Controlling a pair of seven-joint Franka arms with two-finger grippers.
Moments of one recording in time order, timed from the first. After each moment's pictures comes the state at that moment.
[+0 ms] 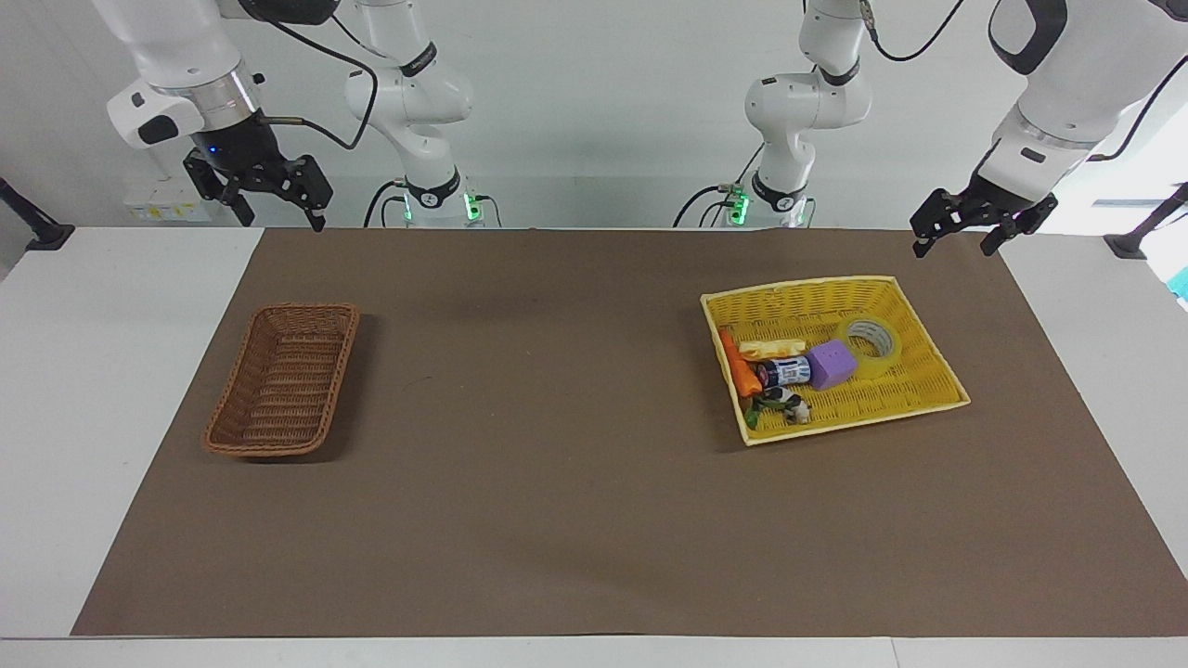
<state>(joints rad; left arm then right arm) 0.00 -0.01 -0.01 -1.57 0.01 1.51 0.01 0.01 -0.07 -0.06 -1.58 -0.02 1.51 0.05</state>
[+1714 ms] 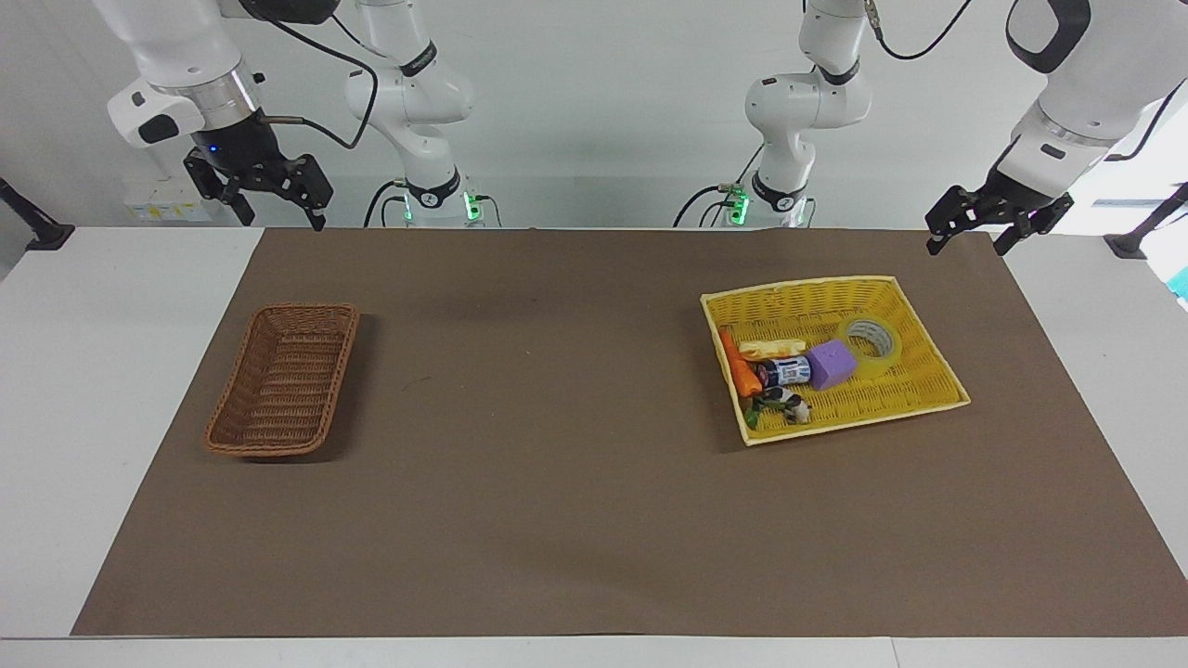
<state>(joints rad) 0.02 -0.04 0.01 -1.61 -0.01 1.53 0.13 0.01 -0.07 -0.06 -1.59 -0.02 1.51 0.05</state>
